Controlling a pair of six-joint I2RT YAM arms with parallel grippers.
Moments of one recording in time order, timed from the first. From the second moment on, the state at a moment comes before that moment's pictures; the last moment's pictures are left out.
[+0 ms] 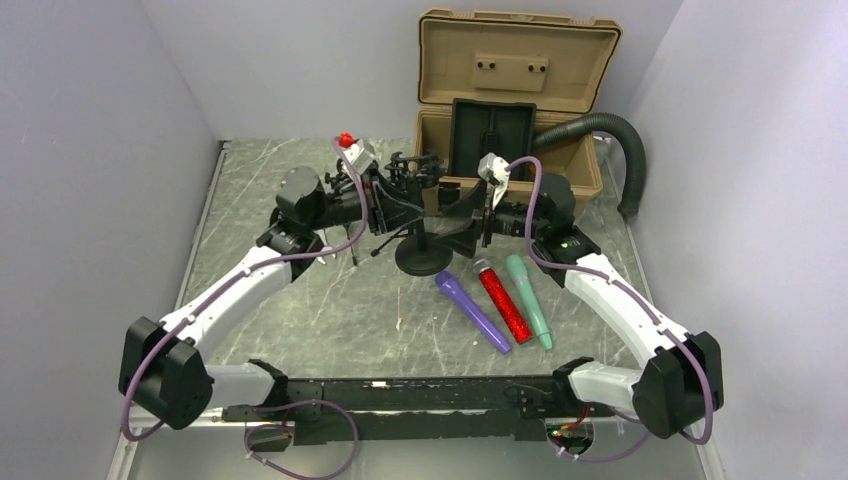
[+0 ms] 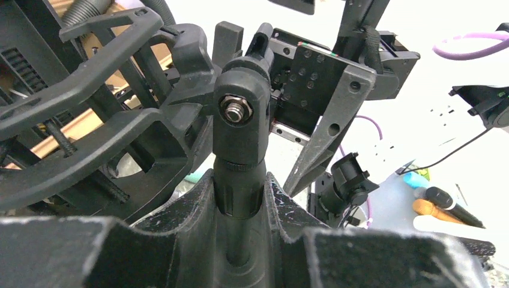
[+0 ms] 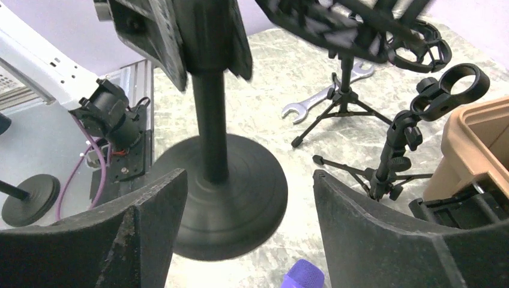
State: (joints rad) left arm -0.51 1.27 0.98 0.43 0.82 -0.46; right arm 0.41 1.19 0.90 0.18 -0.93 0.10
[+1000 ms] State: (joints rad) left arm -0.19 1.01 1.20 -0.07 0.52 -0.14; right arm 0.31 1.09 0.86 0.21 -0.92 0.11
